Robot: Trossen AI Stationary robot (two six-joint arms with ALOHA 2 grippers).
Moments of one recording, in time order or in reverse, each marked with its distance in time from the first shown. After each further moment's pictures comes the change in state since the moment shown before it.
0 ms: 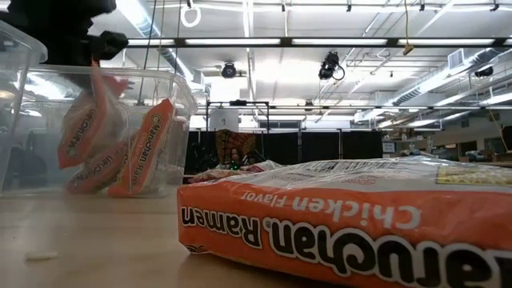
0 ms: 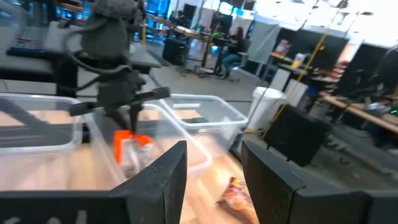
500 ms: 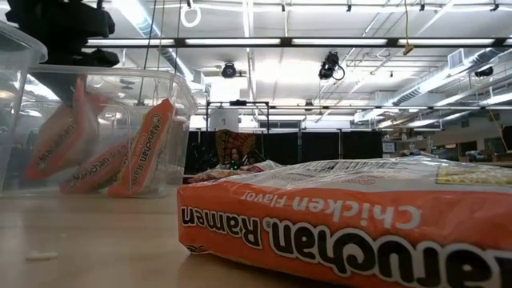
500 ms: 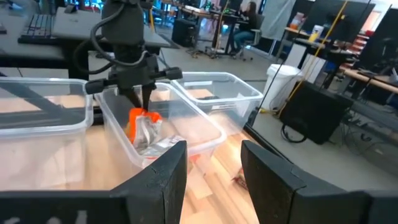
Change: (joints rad) left arm 0.088 -0.002 0.000 -0.151 0.113 -0.053; right arm -0.024 0.000 0.000 -0.188 -0.066 0.232
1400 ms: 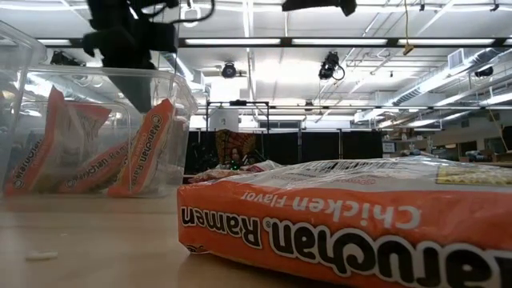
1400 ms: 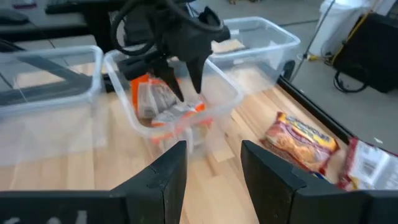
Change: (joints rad) left arm 0.290 0.332 0.214 0.136 0.087 -0.136; right arm -0.209 -0.104 0.000 -0.272 -0.416 0.201
